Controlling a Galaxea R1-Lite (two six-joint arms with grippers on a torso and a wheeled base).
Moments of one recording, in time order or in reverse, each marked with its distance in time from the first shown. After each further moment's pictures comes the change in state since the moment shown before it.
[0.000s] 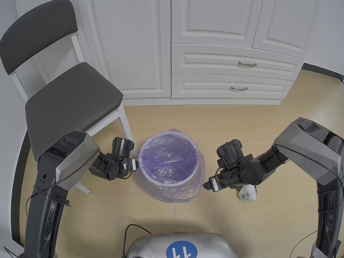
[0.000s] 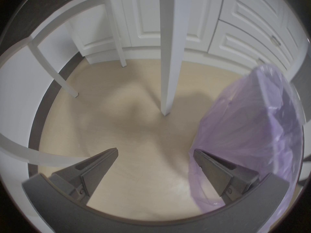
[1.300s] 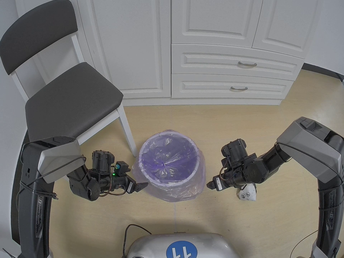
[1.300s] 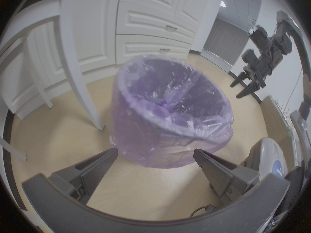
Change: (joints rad) left arm 0.061 -0.130 0.531 -0.531 -0.698 0.629; right arm -0.034 0.000 0.011 0.001 0.016 -0.002
